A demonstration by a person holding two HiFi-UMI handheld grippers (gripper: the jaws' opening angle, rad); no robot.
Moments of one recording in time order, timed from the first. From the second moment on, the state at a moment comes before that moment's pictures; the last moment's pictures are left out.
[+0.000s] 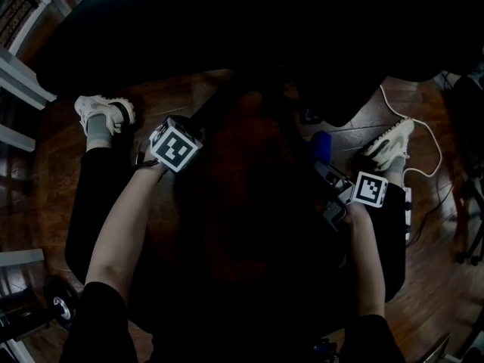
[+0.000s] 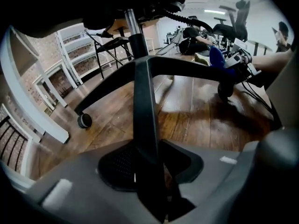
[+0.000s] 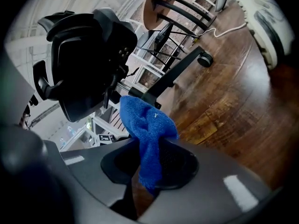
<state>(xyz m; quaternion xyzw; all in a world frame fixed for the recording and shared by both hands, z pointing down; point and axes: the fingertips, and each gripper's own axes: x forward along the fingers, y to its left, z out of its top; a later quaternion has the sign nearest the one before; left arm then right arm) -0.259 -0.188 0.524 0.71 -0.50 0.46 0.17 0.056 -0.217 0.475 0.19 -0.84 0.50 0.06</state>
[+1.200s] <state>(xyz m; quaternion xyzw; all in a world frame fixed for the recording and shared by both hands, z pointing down) -0.195 -0.136 0.439 0.80 -0.55 0.21 0.16 -0.100 -0.102 0.470 0.12 -0.86 0.50 0.01</state>
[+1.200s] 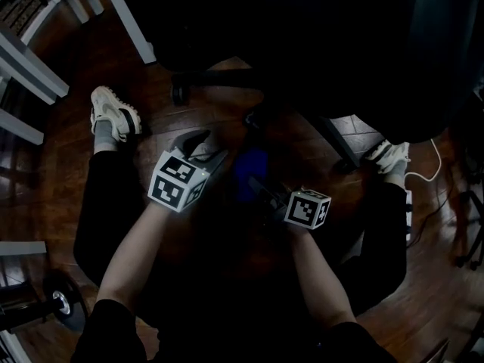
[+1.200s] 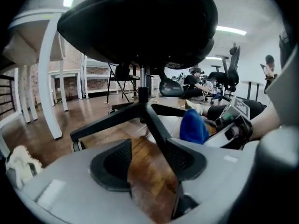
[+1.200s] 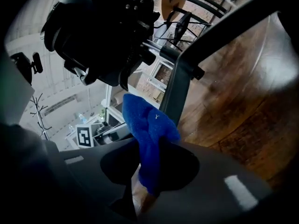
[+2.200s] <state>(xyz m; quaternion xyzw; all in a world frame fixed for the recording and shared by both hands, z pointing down) -0.054 -0.090 0.462 0.84 -0.49 0.21 0.12 0.030 -0.236 0.501 0.40 -0.71 0.56 -0.12</state>
